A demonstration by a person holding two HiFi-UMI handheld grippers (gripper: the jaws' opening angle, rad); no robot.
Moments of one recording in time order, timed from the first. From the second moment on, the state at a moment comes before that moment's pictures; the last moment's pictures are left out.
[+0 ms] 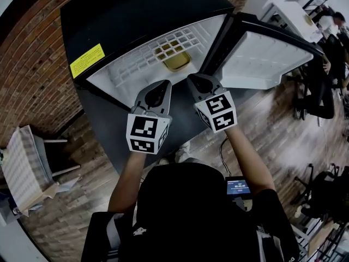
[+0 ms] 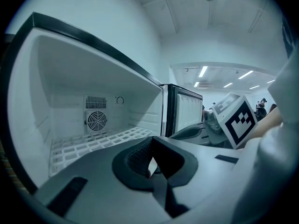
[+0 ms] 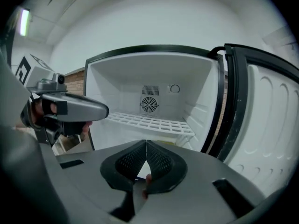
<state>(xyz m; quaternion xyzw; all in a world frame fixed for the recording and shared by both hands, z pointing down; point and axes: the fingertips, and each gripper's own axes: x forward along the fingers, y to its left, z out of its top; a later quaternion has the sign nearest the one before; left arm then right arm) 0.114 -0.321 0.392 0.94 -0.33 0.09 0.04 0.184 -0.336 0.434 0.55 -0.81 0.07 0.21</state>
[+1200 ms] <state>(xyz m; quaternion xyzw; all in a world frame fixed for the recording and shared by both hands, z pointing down) 0.110 -0.359 0.419 0.90 -0.42 0.11 0.06 0.178 -0.418 0.584 0.31 -0.77 -0.08 0.55</state>
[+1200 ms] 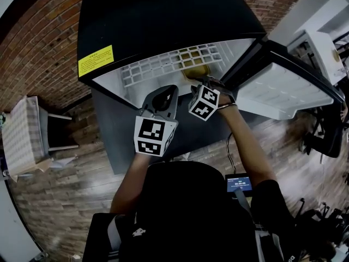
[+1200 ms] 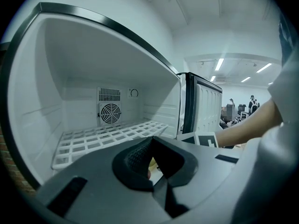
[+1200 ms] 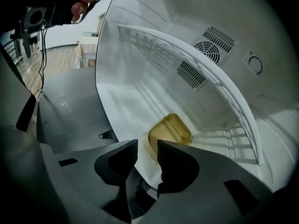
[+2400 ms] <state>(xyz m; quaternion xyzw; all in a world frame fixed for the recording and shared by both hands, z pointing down) 0.071 -0.370 0.427 0.87 -0.48 0.12 0.07 0.195 -0.456 0.653 0.25 -0.69 -0.17 0.66</state>
